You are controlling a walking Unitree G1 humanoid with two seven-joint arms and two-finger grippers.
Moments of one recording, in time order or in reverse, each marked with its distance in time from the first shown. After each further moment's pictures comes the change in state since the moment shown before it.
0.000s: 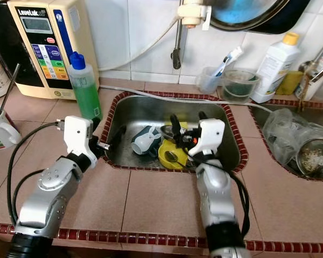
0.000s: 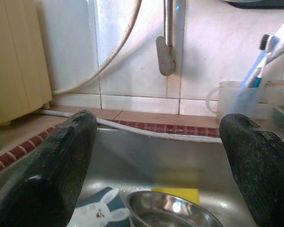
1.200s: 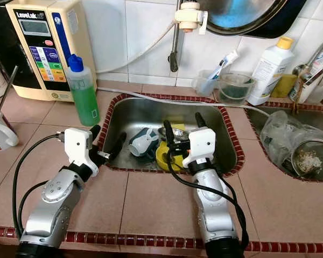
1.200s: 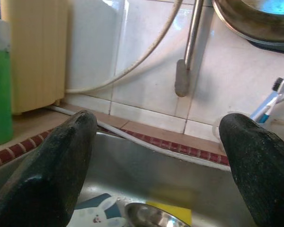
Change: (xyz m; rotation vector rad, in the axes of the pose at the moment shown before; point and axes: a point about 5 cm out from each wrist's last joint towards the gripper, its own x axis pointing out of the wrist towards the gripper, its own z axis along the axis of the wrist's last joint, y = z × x) left arm -0.009 -0.003 -0.015 -0.009 -0.025 -0.022; right arm -0.008 0.020 0.009 -0.140 -0.045 0.083
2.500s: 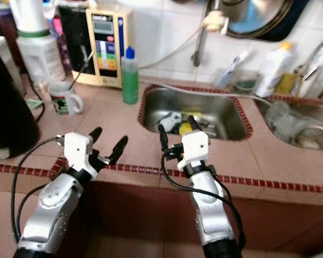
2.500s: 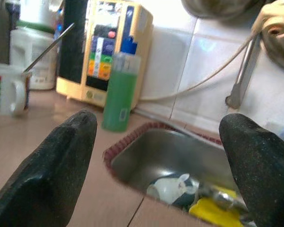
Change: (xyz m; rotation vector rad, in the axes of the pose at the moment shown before) left arm -0.008 -0.005 0.000 0.043 -0.041 -0.061; right arm -0.006 0.005 -0.008 -0.020 0.034 0.039
